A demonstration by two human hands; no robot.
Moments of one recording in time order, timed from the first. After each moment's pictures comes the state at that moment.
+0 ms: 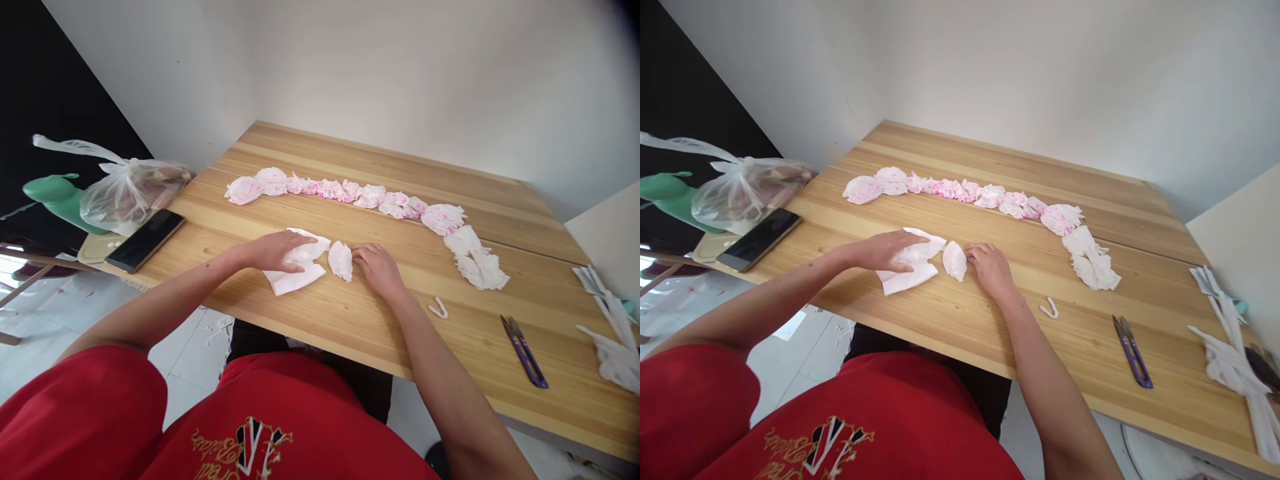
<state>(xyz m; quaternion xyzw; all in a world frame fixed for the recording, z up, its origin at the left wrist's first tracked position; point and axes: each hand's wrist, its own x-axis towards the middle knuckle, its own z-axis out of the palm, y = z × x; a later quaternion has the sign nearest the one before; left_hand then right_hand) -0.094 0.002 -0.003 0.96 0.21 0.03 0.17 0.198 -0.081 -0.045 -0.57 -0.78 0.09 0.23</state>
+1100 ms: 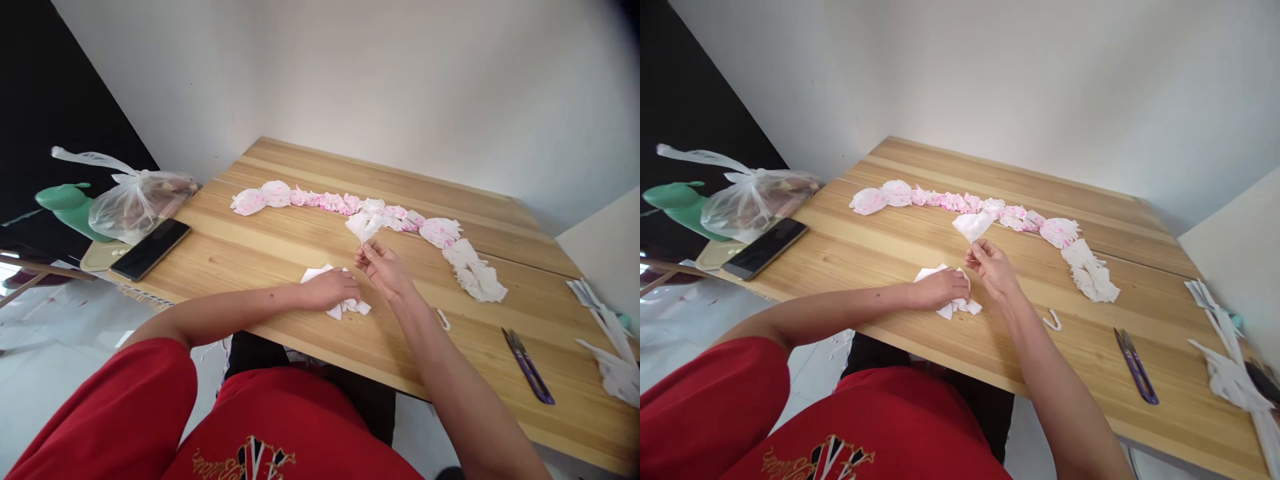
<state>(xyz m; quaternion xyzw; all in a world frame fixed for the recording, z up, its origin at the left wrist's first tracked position) 0.000 -0.044 -0.039 0.99 0.04 0.12 0.10 0.165 -0.074 -0.005 -0.48 -0.36 0.55 0.58</state>
